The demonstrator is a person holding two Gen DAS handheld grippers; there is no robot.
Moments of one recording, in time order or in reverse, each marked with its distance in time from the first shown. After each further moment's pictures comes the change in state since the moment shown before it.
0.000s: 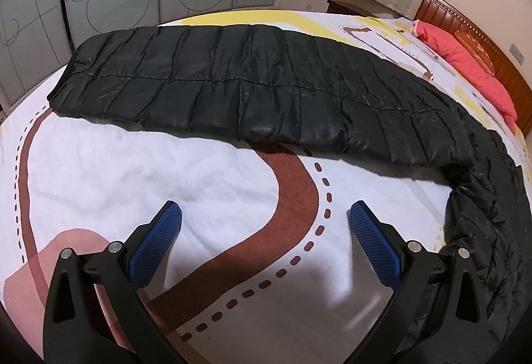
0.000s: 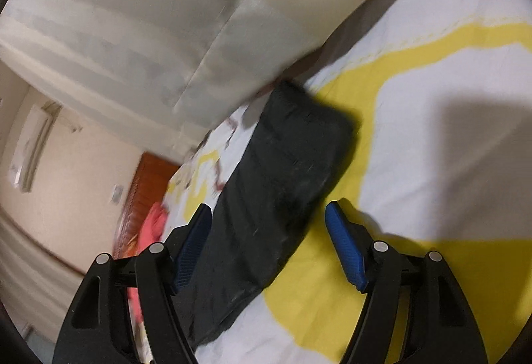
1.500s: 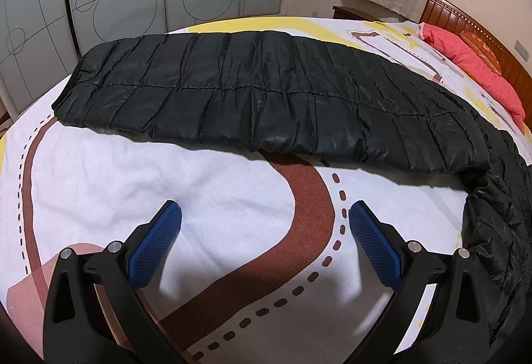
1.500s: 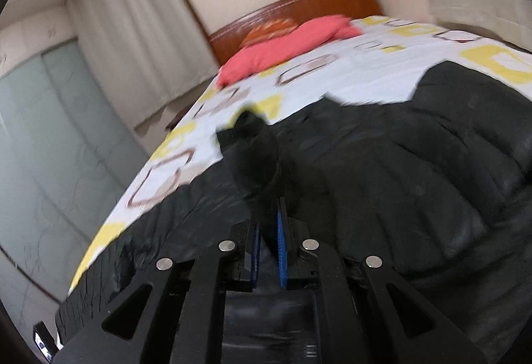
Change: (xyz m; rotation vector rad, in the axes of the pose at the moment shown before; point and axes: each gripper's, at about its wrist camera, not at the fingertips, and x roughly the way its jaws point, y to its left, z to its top) left arm 0.010 0.004 -0.001 0.012 -0.044 0.042; right arm -0.040 0.316 -0.460 -0.951 0.622 0.424
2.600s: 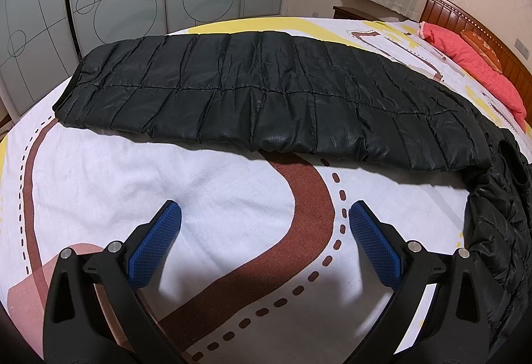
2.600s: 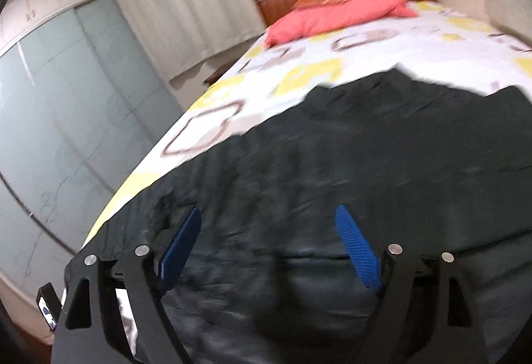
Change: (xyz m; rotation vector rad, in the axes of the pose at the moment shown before) left arm 0.002 0.000 -0.001 0.002 0.000 0.002; right arm -0.001 0.029 -0.009 -0.116 0.111 0.095
